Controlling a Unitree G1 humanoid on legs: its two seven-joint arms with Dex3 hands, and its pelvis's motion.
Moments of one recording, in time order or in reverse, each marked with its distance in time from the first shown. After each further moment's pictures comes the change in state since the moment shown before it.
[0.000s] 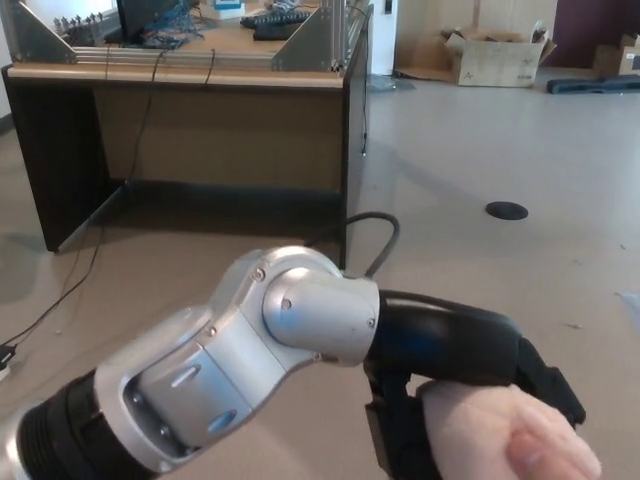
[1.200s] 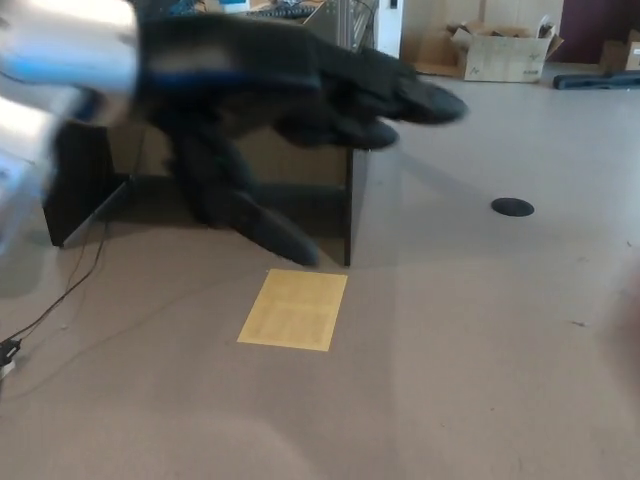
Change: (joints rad) left_arm -0.181 0.273 0.502 0.184 -0.122 0.047 -0.244; right_arm 0.006 0.086 -0.294 0.032 0.225 -0.079 0.163
